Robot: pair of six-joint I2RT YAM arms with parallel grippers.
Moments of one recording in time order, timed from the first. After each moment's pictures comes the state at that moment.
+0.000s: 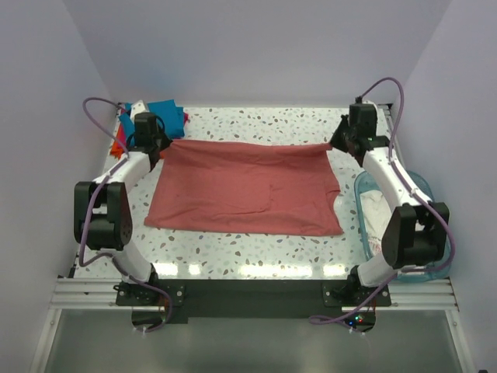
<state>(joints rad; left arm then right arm) -0.01 1.73 1.15 0.04 -0.18 -0.51 0.09 1.59 1.32 -0.38 0.09 0.48</state>
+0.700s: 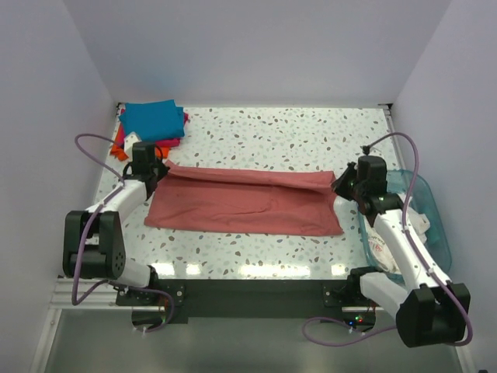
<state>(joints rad) -0.01 1.47 0.81 0.00 -0.22 -0.67 0.10 1.03 0.77 -0.40 0.01 0.56</state>
